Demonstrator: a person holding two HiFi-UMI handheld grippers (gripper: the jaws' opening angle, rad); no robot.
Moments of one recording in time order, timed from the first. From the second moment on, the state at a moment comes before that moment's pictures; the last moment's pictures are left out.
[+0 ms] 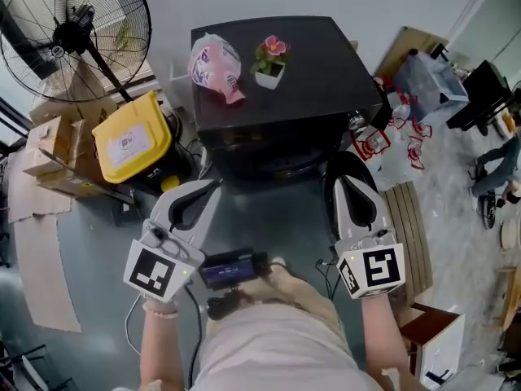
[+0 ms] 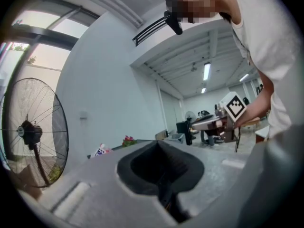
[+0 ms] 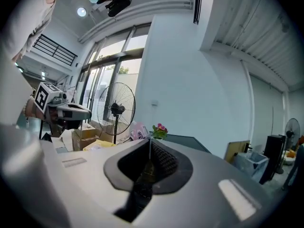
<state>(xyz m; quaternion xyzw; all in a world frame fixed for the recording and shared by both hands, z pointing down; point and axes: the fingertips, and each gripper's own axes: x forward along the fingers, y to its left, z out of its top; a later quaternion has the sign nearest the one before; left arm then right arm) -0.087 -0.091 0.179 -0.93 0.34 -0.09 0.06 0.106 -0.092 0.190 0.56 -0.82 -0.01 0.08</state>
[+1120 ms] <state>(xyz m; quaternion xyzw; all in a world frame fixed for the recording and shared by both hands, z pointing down) -0.109 -0.093 0.180 -0.92 0.38 -0.09 0.05 0.077 -0.107 0.192 0.52 -0.85 -0.02 0.09</state>
